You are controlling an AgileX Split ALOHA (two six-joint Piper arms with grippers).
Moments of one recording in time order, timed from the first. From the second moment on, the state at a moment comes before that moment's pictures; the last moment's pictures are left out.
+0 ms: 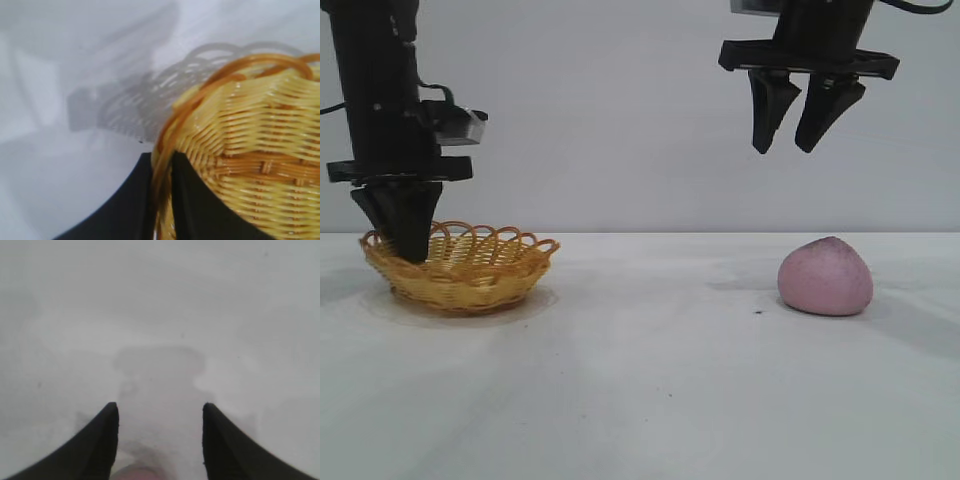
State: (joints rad) left arm -0.17 2.24 -1.72 -0.17 1.01 0.29; right arm 0.33 1.99 -1.57 0.06 0.75 -0.07
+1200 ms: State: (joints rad) left arm -0.26 1.94 -1.02 -1.13 0.58 0.48; right arm 0.33 1.99 -1.57 0.06 0.79 -0.07
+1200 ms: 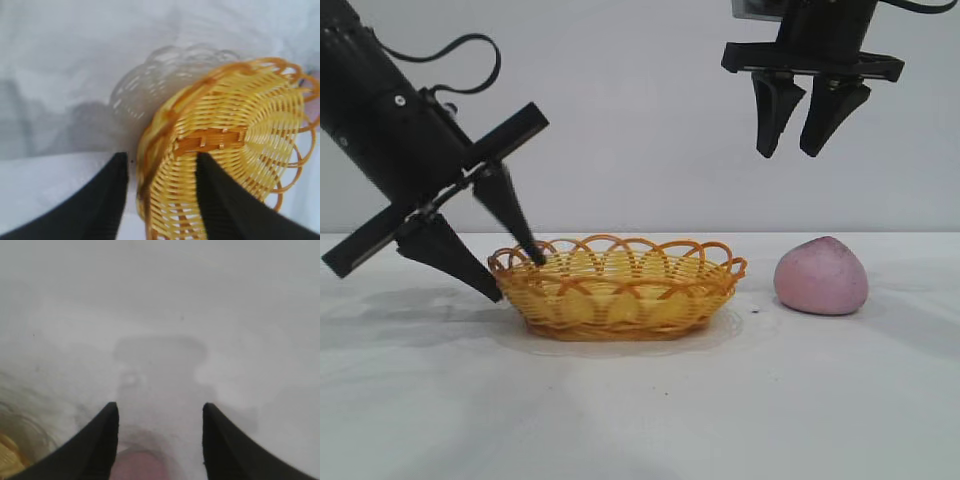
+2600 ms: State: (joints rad) left arm -0.03 1.51 -1.02 -0.04 0.66 0.04; right arm 0.33 1.99 -1.57 0.11 0.80 -0.07
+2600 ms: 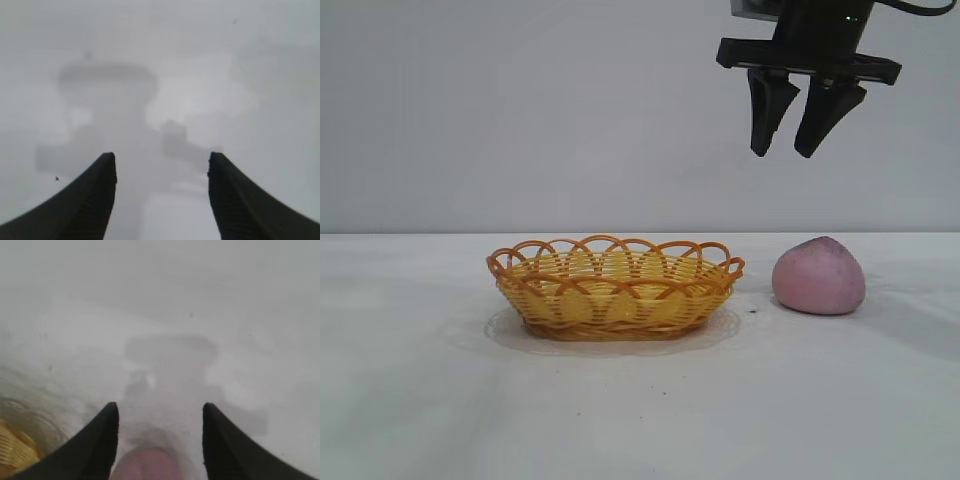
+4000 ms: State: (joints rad) left arm -0.10 -0.02 -0.48 -0.01 1.12 0.01; right arm 0.33 1.99 -1.58 0.15 0.87 -0.10
